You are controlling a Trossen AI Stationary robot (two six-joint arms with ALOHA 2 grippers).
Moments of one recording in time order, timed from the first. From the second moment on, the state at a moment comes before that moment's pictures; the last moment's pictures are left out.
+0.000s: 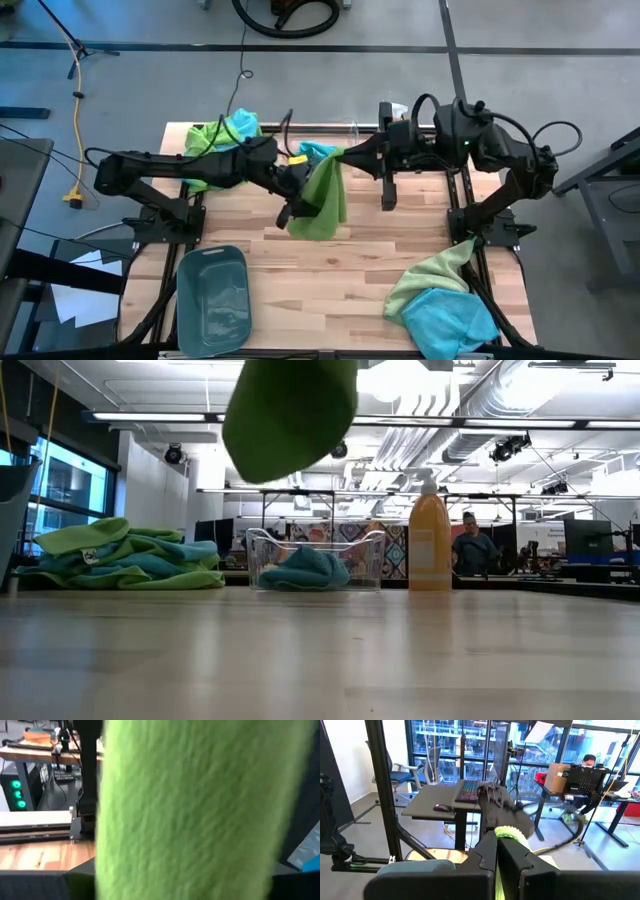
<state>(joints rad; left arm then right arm) 0.05 1.42 1.22 0.04 0.43 -0.09 0.15 1.54 2.10 -0.62 0.15 -0.09</state>
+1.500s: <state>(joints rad) 0.00 1.07 1.22 -0.81 0.14 -0.21 0.17 1.41 2.09 -1.17 0.50 0.23</state>
